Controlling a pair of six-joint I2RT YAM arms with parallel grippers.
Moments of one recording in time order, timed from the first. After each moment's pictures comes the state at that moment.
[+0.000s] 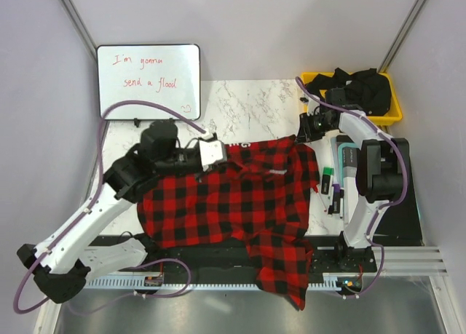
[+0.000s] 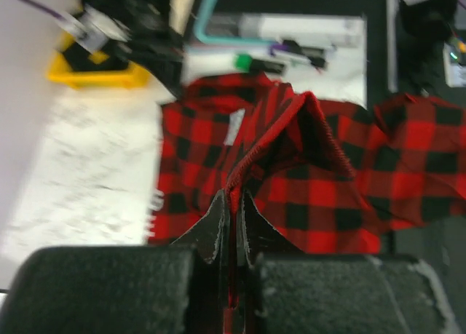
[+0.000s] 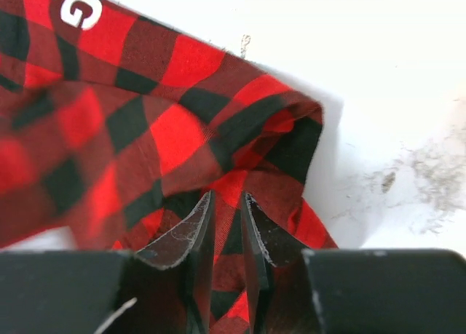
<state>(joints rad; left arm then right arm) -0.73 1.02 1.27 -0.56 0.54 0.52 0.04 1.90 1.40 -0.61 -0.58 -0.21</state>
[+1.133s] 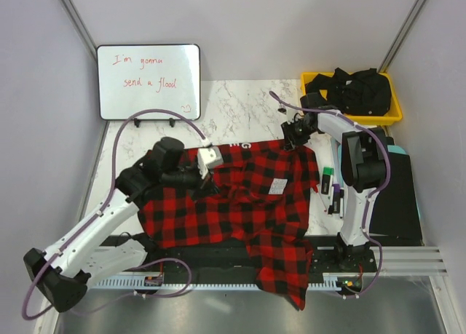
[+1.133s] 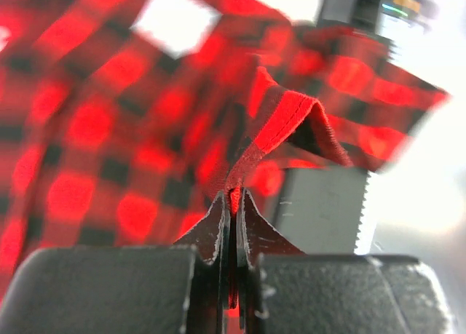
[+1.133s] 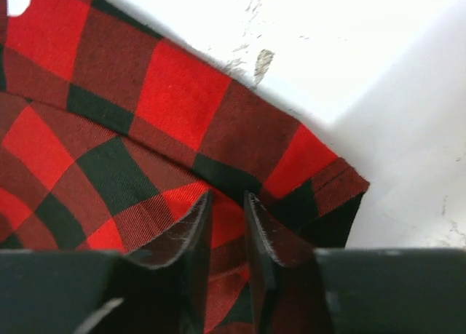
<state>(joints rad) -0.71 0.95 0.96 -0.68 0.57 0.22 0.17 2.06 1.49 -0.61 -0.42 -0.30</state>
